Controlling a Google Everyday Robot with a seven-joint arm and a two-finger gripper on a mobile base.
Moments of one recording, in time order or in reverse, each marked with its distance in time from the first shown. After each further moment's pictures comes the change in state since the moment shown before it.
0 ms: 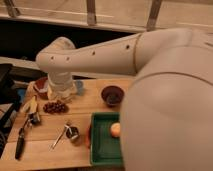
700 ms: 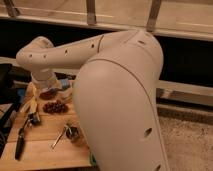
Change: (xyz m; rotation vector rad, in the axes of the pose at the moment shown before) arm -0.043 0.039 0.029 -0.008 0.002 -0.058
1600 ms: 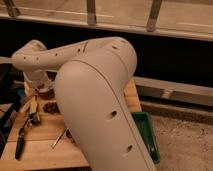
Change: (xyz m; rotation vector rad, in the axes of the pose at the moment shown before) arm -0.057 0.032 0.051 -0.088 -0.069 -0.138
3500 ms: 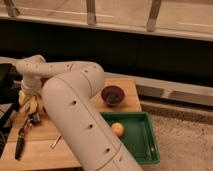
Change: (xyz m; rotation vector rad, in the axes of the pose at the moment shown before) arm -0.030 0.049 0.136 -0.225 0.125 -0.093
